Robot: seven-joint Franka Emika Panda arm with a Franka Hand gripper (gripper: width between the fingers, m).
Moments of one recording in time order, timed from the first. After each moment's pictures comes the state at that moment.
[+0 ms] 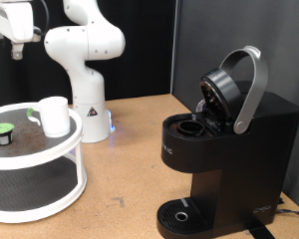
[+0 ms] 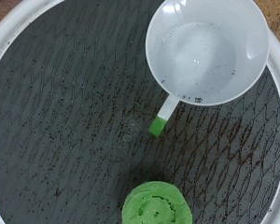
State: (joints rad) arm -0.05 -0.75 -0.48 -2.48 -0.38 1.75 -1.49
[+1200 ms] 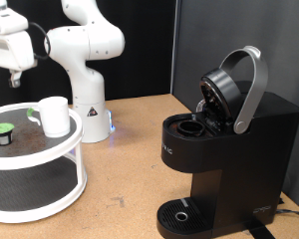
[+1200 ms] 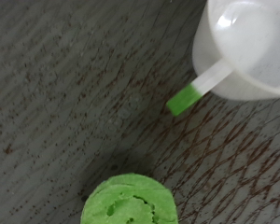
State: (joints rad) arm 0.02 -0.68 -0.68 -2.56 -0.43 1.95 -1.88
